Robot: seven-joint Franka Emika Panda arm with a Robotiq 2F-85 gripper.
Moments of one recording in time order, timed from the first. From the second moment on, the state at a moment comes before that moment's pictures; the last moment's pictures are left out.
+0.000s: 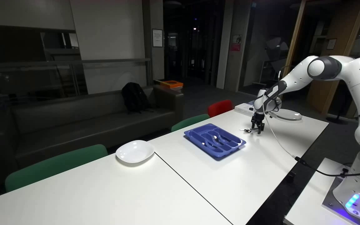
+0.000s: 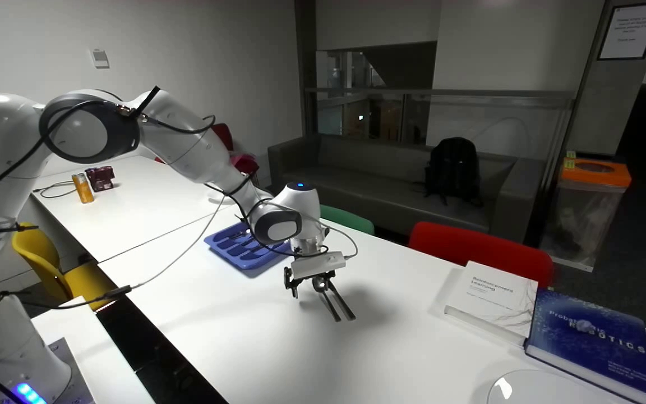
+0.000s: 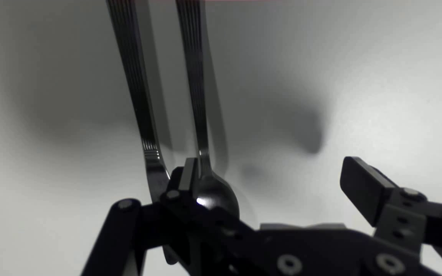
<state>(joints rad) -0.45 0.70 0.02 -1.84 -0.03 2.58 -1.40</state>
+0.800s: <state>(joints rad) -0.45 0.73 0.02 -1.80 -0.03 2.56 -1.40</state>
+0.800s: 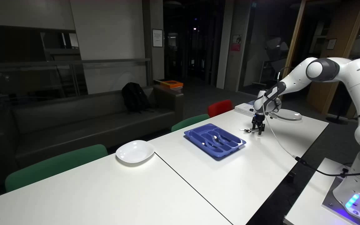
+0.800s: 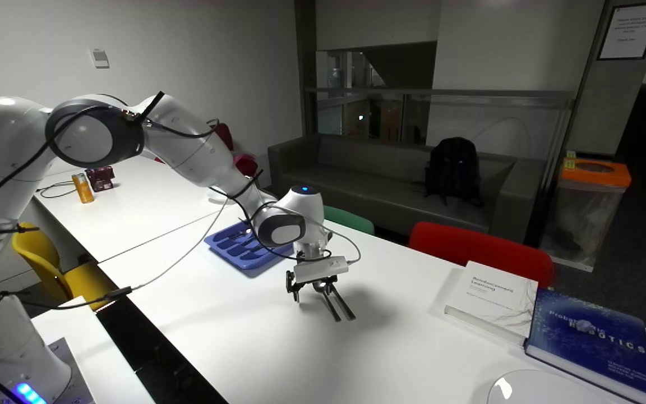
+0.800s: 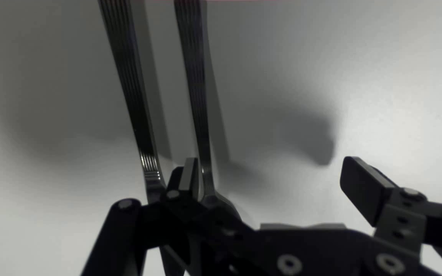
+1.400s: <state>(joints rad) -0.46 0.75 0.02 -1.78 -0.03 2.55 -1.40</state>
